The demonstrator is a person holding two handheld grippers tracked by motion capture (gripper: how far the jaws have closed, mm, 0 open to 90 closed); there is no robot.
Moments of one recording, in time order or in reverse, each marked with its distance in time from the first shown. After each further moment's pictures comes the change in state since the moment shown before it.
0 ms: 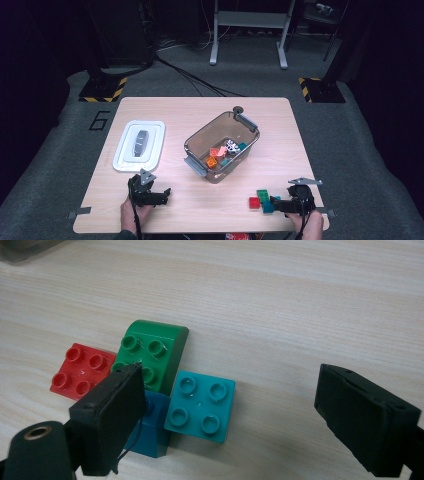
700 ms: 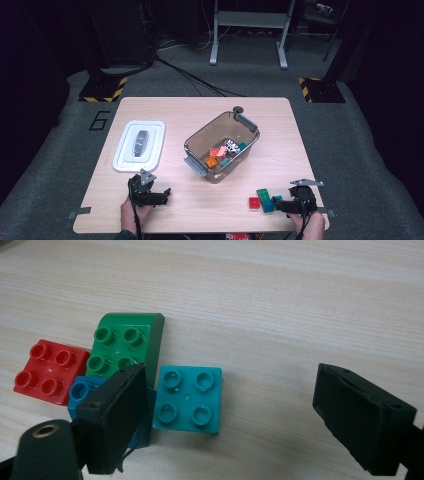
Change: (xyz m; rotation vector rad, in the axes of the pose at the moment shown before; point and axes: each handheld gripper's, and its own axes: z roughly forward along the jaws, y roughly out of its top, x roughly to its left) left arm -0.001 0.000 0.000 -0.005 0.002 -0.004; right arm -0.004 -0.005 0.003 0.006 -0.049 0.010
